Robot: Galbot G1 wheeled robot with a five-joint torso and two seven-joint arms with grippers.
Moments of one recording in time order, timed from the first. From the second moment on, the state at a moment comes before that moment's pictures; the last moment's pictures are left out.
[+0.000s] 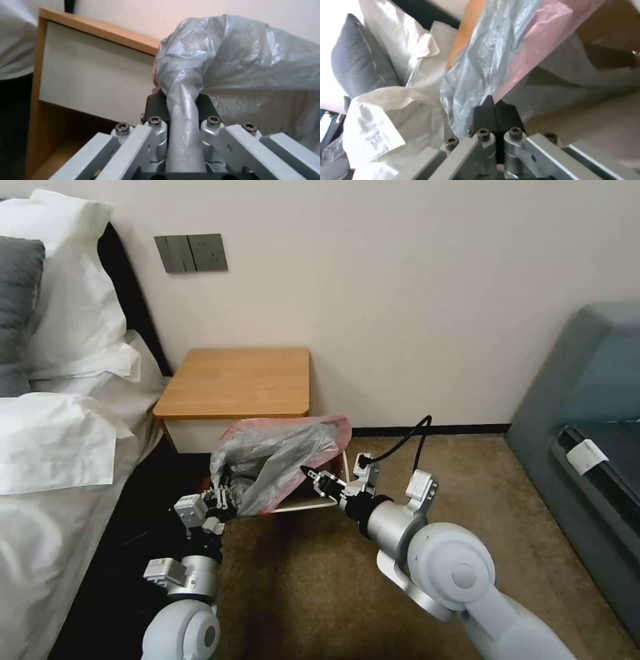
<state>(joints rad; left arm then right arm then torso) 1.56 -1.44 -0.52 -2.04 -0.44 -0.15 -0.03 -1.08 1.15 -0.03 2.30 1.49 -0.35 0.66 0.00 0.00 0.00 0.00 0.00</state>
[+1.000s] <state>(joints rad) 1.55 -1.44 -0.54 -2.06 -0.52 -0.13 -0.05 -1.22 1.11 0.09 2.44 1.53 -0.39 0.73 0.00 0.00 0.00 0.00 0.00</state>
